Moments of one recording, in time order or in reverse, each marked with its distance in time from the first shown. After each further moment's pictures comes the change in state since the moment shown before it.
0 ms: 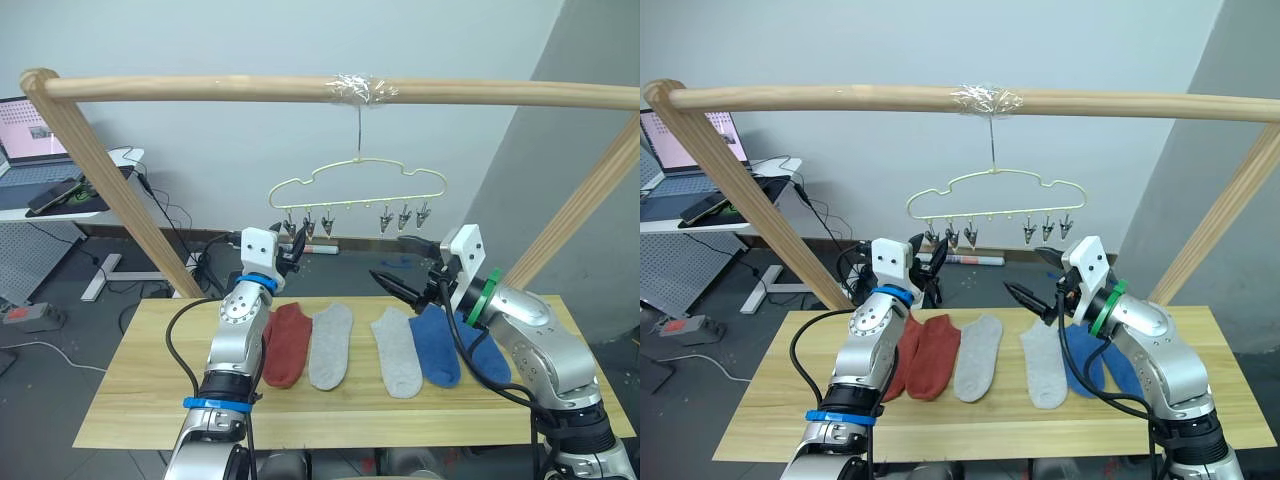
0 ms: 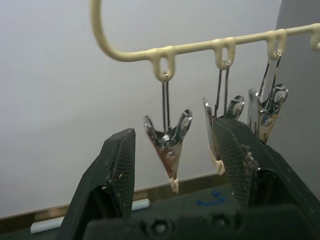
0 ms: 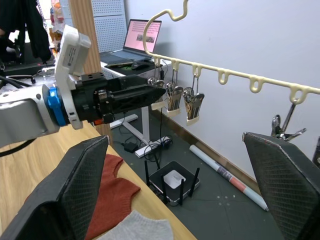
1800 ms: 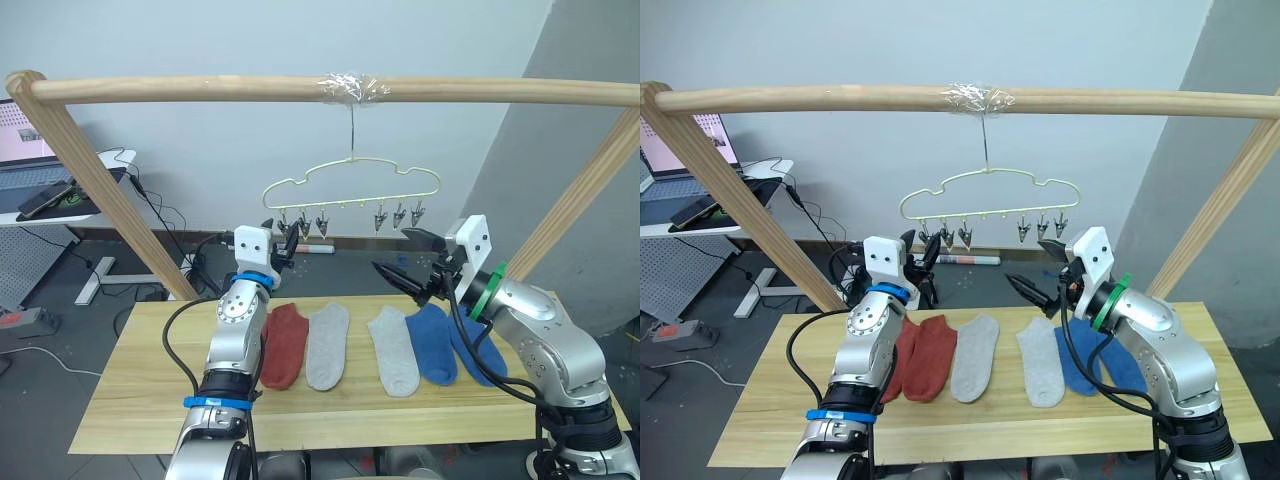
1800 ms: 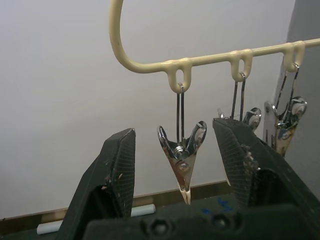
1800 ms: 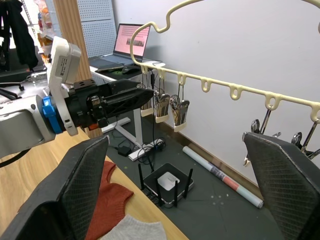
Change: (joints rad) left arm -0.004 -0.005 0.028 -0.002 0.000 -0.024 0.025; right arm -0.016 -0.022 -0.021 -0.045 0.047 0.057 -0.057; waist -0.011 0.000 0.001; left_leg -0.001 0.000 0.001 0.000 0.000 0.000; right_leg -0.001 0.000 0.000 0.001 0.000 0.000
